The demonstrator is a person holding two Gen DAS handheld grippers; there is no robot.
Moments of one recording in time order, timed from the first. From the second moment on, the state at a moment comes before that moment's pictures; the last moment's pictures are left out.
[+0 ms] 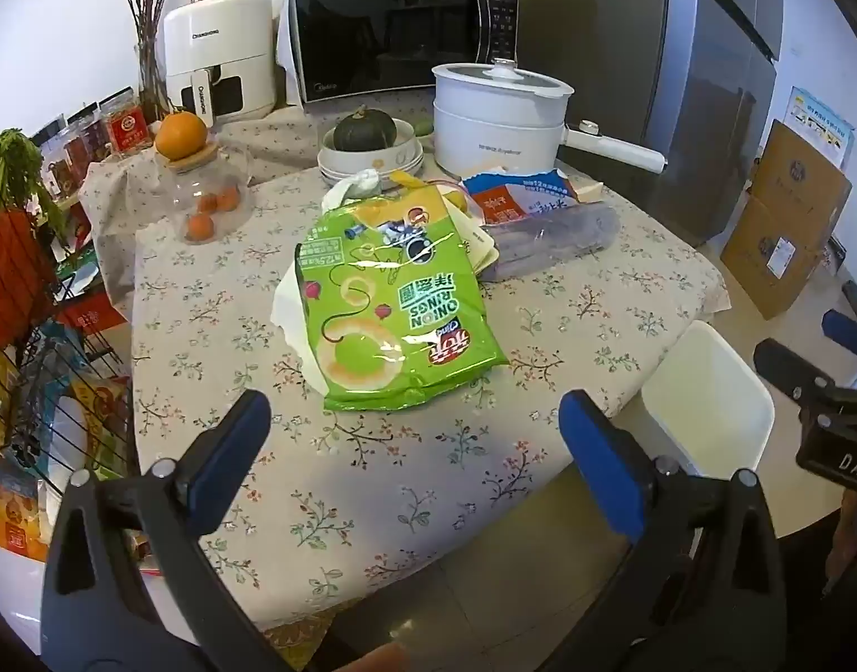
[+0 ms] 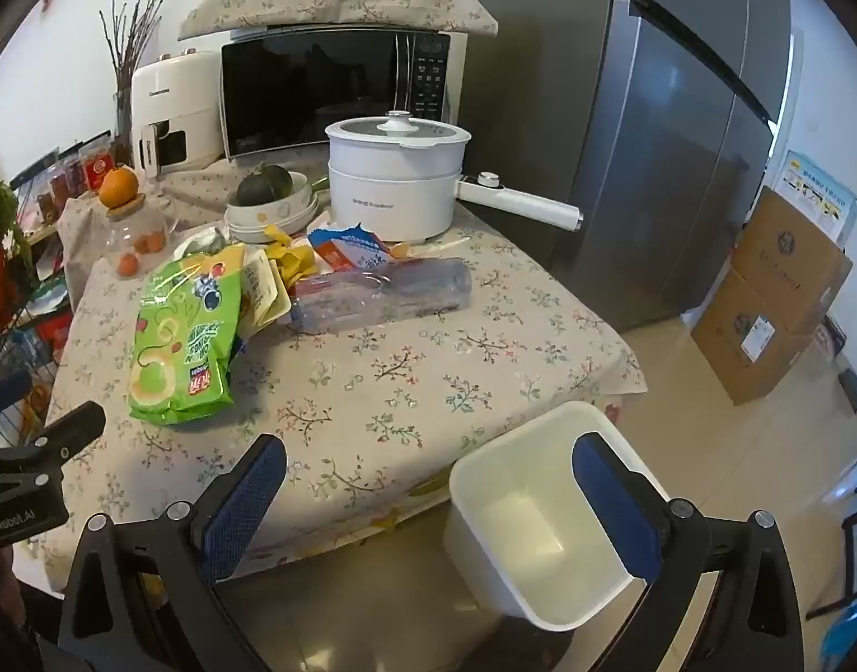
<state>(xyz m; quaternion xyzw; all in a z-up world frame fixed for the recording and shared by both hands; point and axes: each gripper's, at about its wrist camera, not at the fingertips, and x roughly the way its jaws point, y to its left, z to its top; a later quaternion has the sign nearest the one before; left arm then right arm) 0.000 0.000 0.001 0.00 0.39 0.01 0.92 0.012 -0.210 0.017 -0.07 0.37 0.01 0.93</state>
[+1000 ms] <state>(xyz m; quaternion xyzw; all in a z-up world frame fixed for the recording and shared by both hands) 0.001 0.004 -0.003 0.00 0.39 0.01 0.92 0.011 -0.207 0.021 -0.07 0.36 0.01 0.93</state>
